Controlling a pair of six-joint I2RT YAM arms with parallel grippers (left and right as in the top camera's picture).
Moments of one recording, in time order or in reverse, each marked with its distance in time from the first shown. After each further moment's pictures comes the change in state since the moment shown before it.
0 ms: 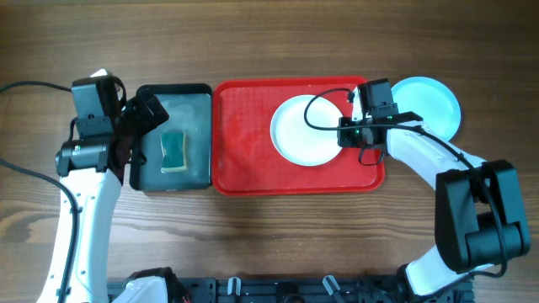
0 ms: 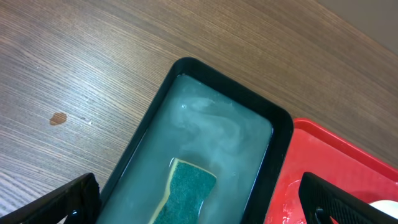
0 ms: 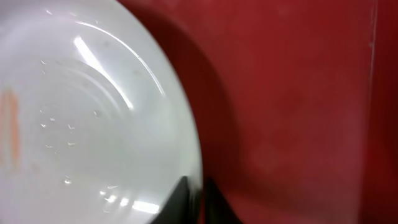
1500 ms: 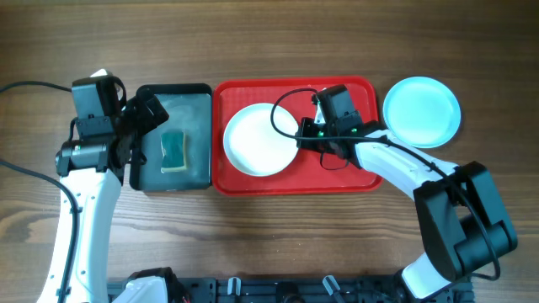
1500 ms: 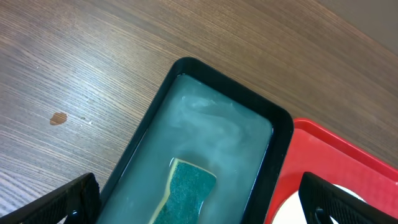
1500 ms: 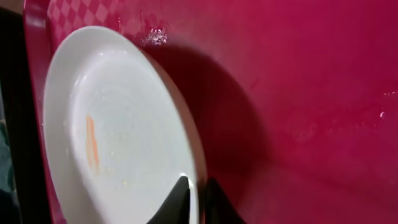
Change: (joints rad) left arm 0.000 0.000 0.000 0.000 0.000 0.000; right arm 0.222 0.000 -0.003 0.150 -0.158 0.375
